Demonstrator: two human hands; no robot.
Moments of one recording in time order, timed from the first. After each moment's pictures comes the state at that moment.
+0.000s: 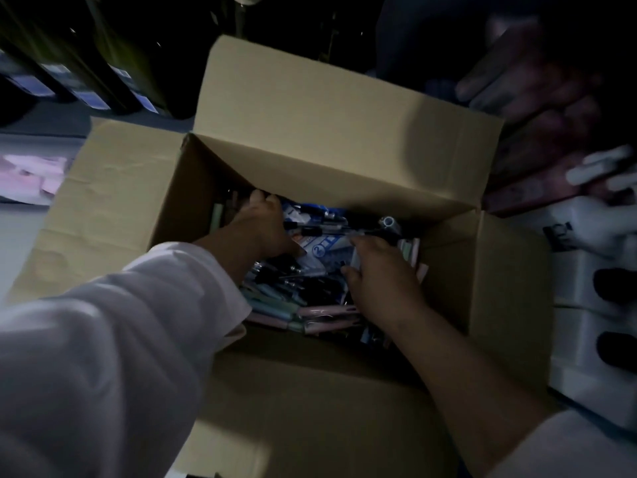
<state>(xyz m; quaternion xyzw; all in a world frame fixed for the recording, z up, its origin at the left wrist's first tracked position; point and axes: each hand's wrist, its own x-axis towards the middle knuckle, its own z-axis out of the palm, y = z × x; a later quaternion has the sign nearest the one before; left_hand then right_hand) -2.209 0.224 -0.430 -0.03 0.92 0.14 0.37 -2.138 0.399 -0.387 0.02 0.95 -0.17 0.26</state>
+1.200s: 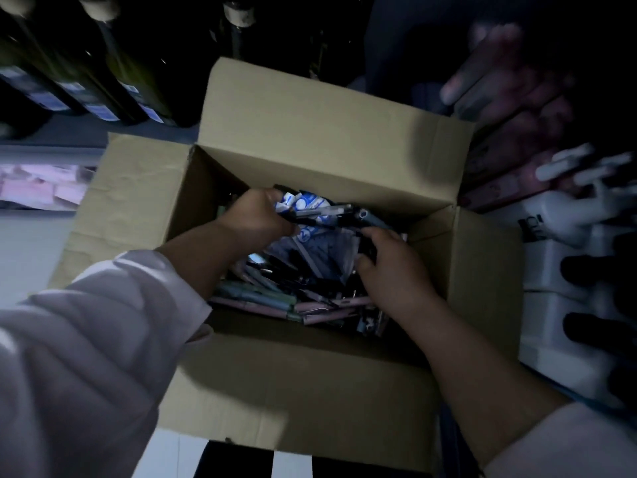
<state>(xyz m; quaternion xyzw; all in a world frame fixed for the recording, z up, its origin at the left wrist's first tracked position) -2.200 0.219 -0.388 -0.11 0.82 0.47 0.30 -2.135 0.418 -0.364 0.09 0.94 -0.25 0.23</state>
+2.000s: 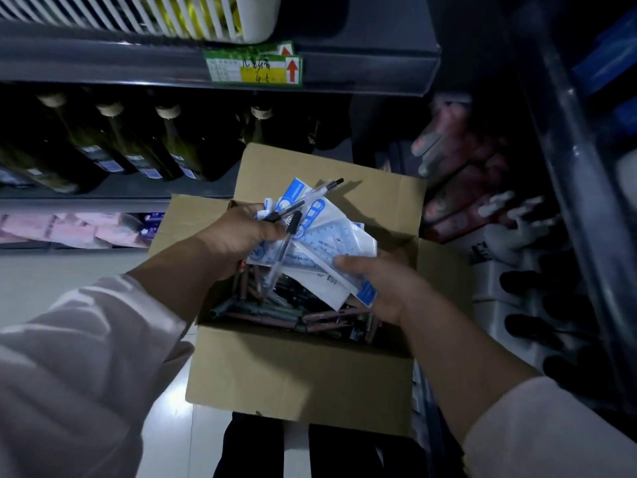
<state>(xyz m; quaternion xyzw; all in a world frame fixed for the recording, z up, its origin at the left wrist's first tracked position) -2.189 0.187 -0.271 -0.16 0.72 0.61 0.29 -2.141 0.394 -0.272 0.34 0.55 -0.69 0.31</state>
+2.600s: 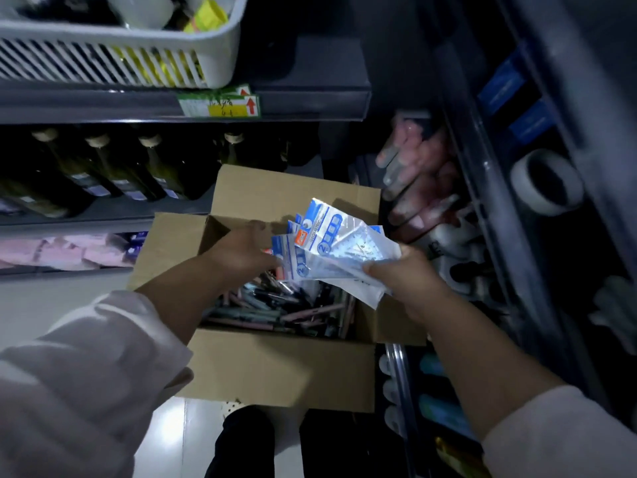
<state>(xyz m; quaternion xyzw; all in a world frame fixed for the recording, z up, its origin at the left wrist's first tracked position) -2.165 0.222 -0.234 -0.08 0.86 0.40 0.30 -2.113 0.459 -0.210 0.29 0.70 -0.62 0.19</state>
